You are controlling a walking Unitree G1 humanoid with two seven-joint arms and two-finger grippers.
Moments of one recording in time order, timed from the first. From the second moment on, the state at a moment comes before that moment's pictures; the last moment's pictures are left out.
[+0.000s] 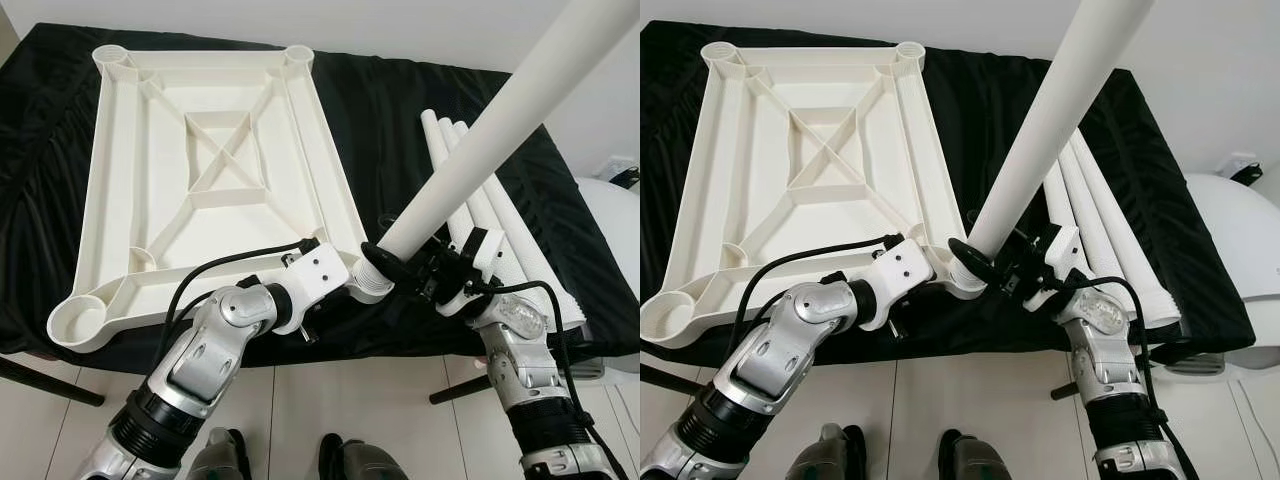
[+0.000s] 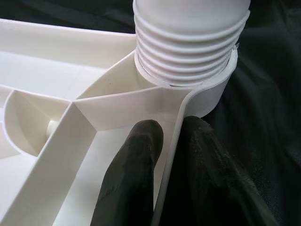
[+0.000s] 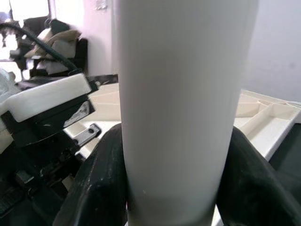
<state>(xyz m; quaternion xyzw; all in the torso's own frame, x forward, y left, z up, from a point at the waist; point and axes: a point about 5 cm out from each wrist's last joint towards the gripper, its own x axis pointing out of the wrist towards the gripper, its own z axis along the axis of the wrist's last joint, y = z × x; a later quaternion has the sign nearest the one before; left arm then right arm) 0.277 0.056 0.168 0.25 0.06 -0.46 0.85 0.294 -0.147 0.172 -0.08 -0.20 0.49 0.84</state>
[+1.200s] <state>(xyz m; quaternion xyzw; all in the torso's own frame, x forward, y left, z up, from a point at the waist) 0.277 0.054 0.168 0.25 0.06 -0.45 0.85 0.305 -0.153 0.172 -0.02 -0.16 0.50 0.85</state>
